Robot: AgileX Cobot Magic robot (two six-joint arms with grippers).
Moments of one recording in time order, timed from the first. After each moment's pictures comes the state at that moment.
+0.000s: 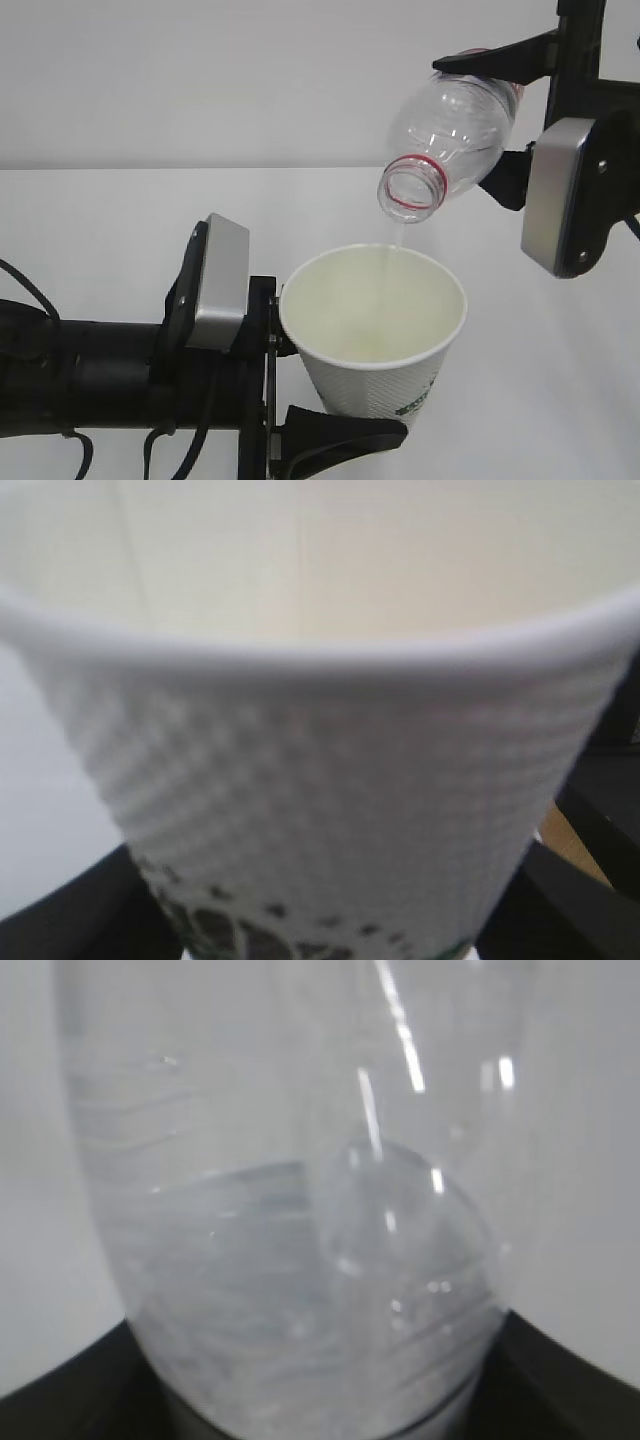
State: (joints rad) left arm -0.69 1.79 -0.57 0.92 -1.13 -0.34; right arm 0.20 1.32 -0.69 -1.08 -0.67 -0.64
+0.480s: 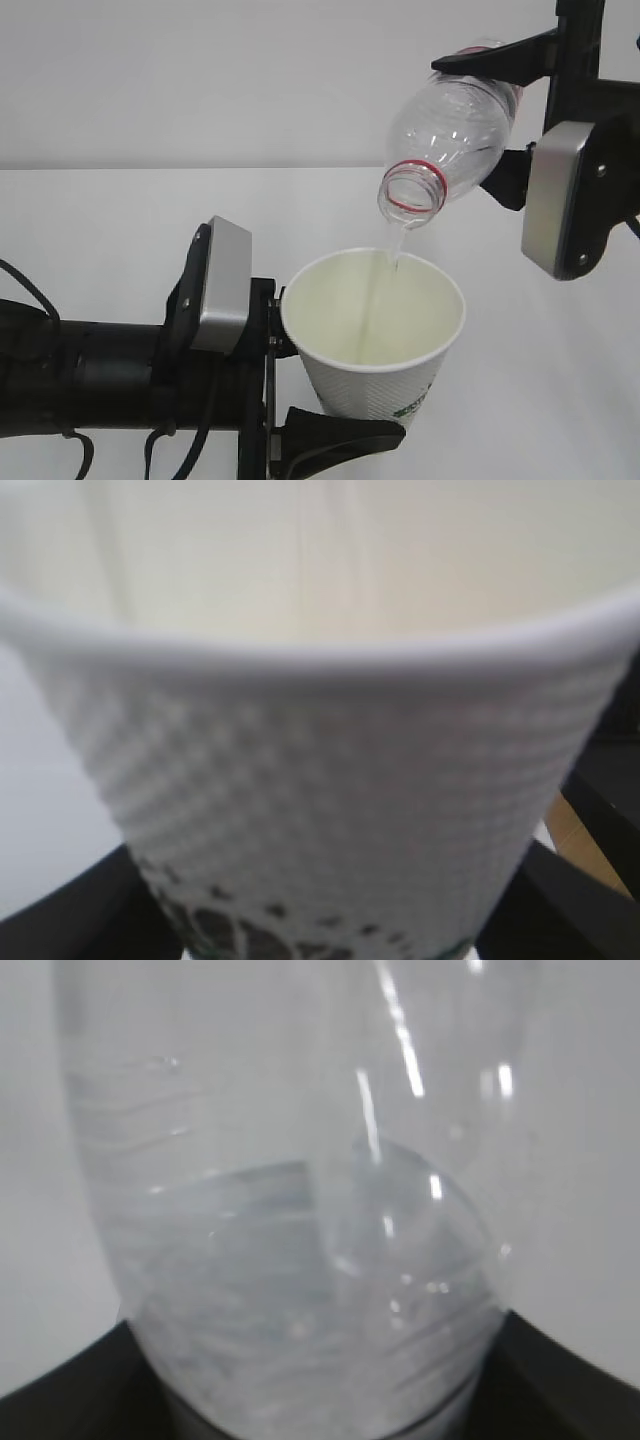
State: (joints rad) left arm -0.69 1.79 -0.57 0.92 -1.11 -0.34; right arm 0.20 1.32 -0.69 -1.08 -0.67 -0.67
